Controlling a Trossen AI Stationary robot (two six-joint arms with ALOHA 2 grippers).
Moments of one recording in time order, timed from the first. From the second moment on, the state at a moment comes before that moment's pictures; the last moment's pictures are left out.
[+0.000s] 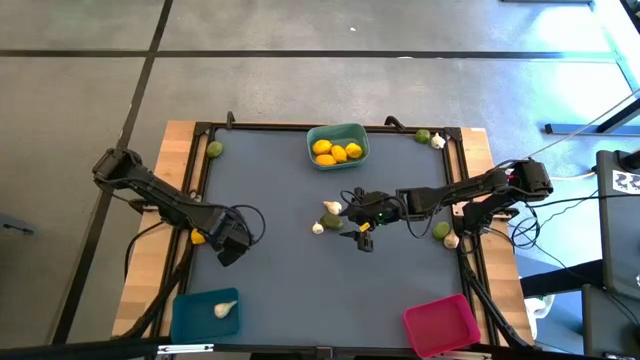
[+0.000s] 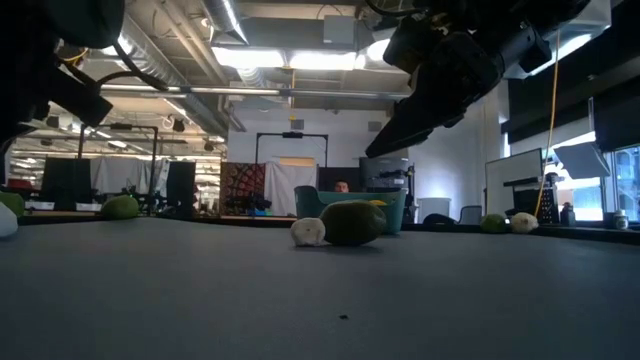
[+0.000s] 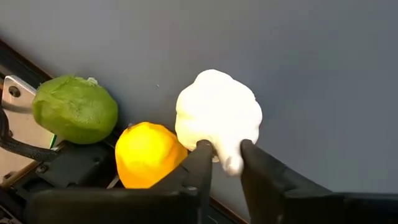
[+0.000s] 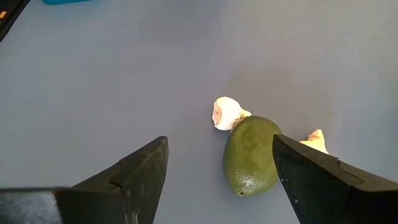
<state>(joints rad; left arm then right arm) -0.41 1.35 0.76 -1.19 0.02 -1.10 0.09 1.51 0.81 0.05 0.00 0.05</state>
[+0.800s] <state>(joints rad) -0.41 1.35 0.84 -1.19 -0.03 -1.02 0.09 1.51 0.81 0.05 0.00 0.05</state>
